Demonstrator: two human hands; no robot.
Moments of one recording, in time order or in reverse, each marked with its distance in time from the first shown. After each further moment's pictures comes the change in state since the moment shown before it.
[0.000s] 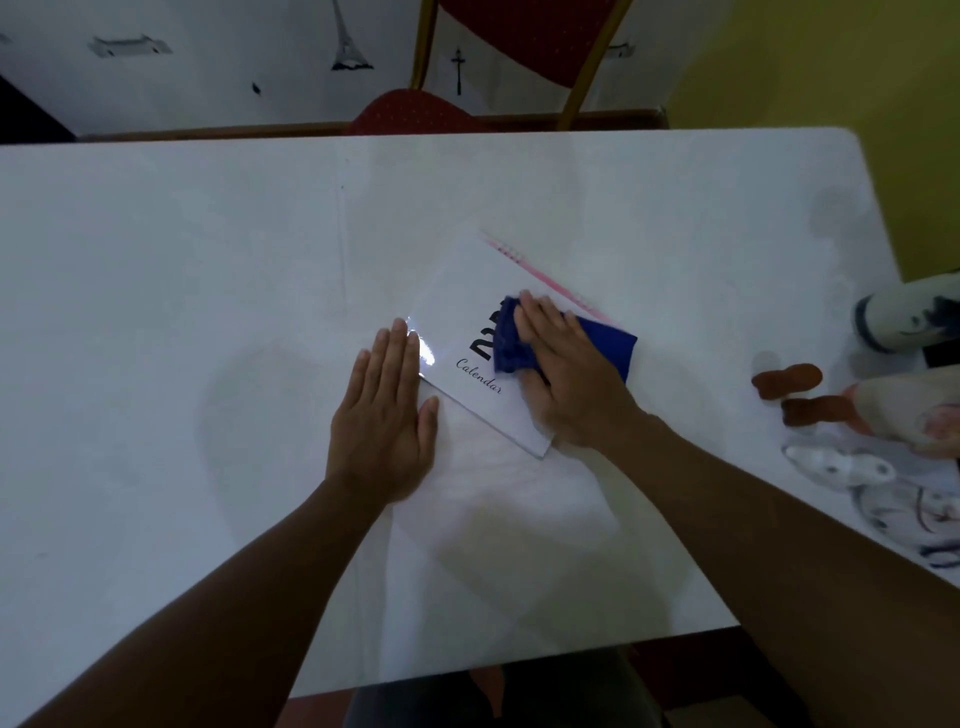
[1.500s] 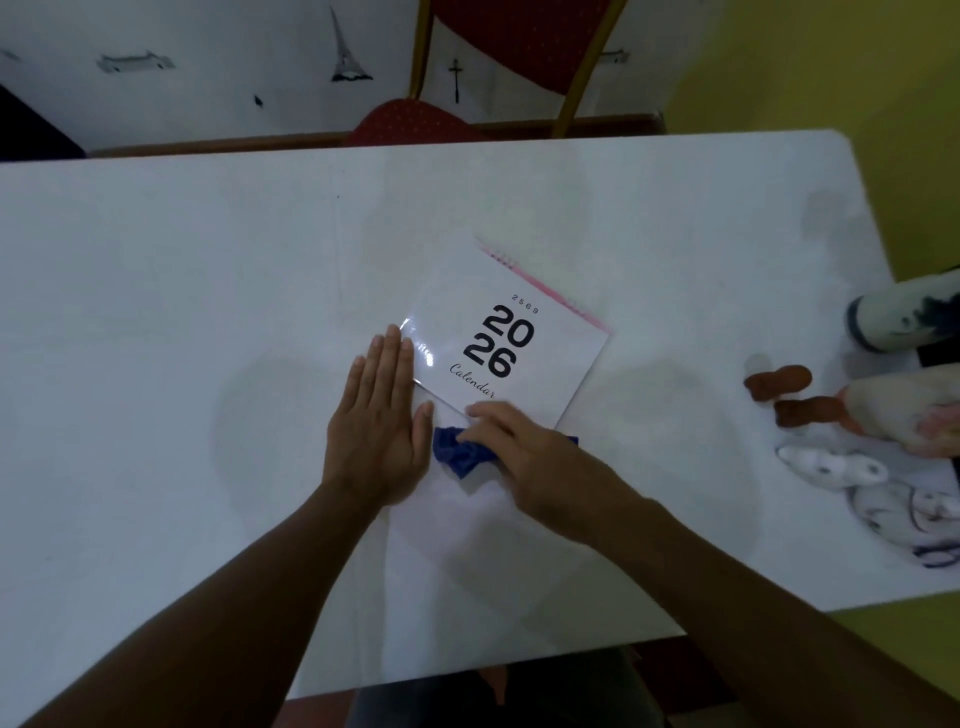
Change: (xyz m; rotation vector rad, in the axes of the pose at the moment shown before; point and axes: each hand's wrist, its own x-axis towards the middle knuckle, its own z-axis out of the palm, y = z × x) left_hand 0.000 -0.002 0.003 0.005 -0.004 -0.018; right_hand -0.058 -0.066 -0.016 0.150 -0.274 -0.093
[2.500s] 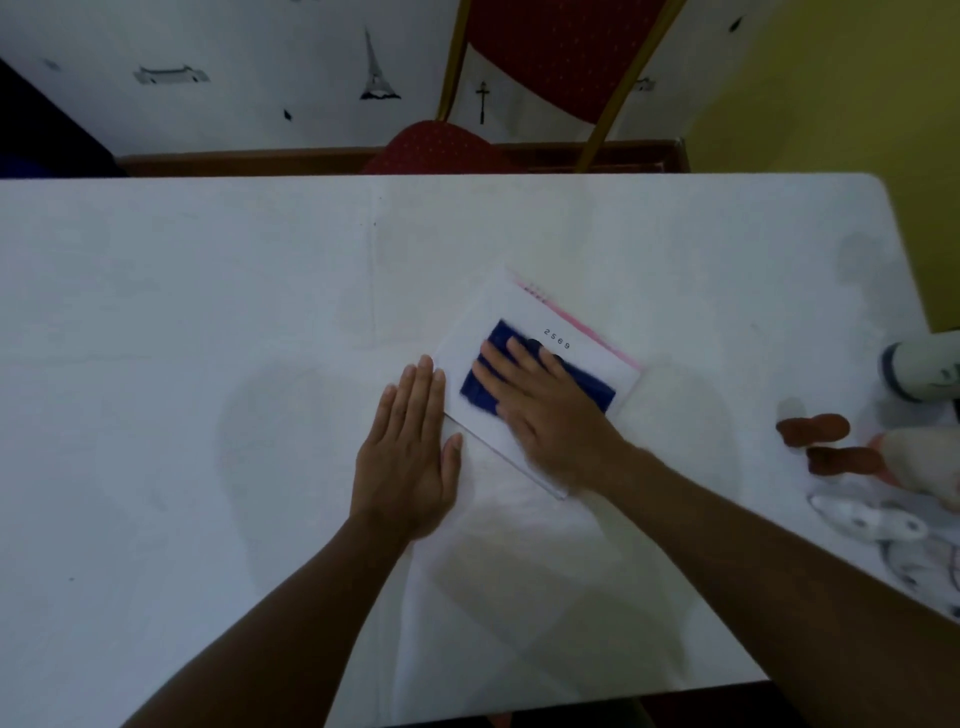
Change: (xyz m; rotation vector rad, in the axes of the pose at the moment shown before) left_hand -0.001 0.000 0.000 -0.044 -0.003 0.003; right_hand 0.080 0.055 0.002 -0.315 0.146 -0.072
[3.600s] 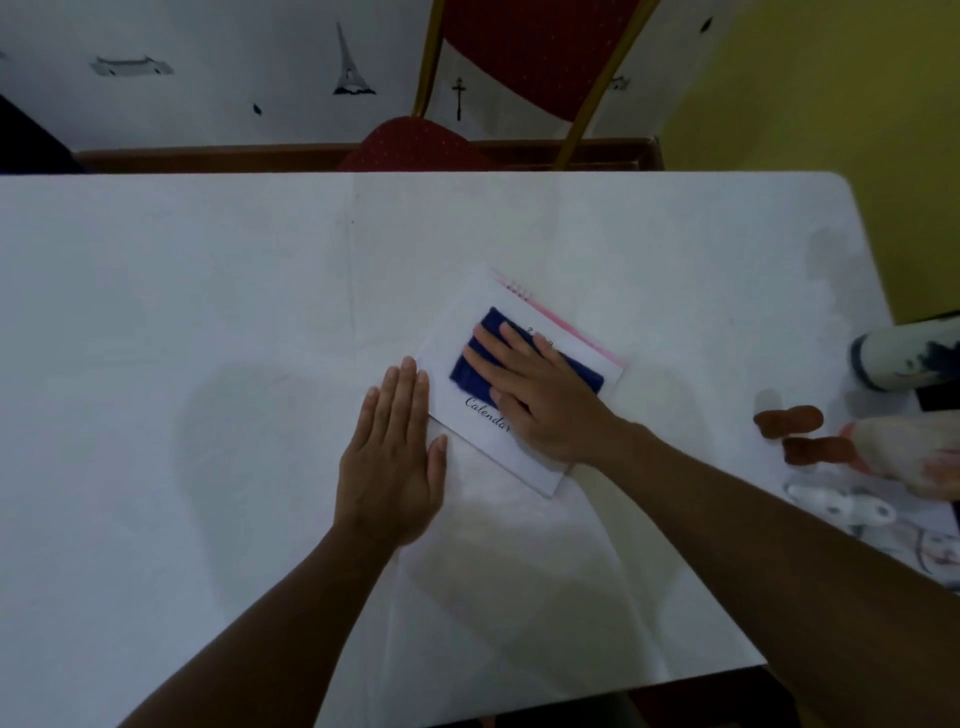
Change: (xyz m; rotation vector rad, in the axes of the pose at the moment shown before) left_hand -0.001 0.002 -0.001 0.014 -0.017 -0.009; right_hand 0.013 0.017 -0.010 0.086 -0.050 0.039
